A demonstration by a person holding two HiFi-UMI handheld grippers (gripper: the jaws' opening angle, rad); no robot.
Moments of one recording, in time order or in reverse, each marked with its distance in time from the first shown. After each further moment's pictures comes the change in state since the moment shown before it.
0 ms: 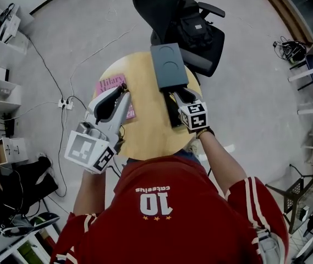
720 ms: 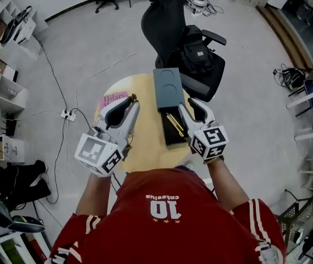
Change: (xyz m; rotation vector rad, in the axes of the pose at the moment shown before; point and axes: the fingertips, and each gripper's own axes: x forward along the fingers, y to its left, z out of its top) left arm 0.012 -0.026 0.021 0.014 -0.075 0.027; right arm -0.134 0.030 0.158 -0.023 -0.370 0.128
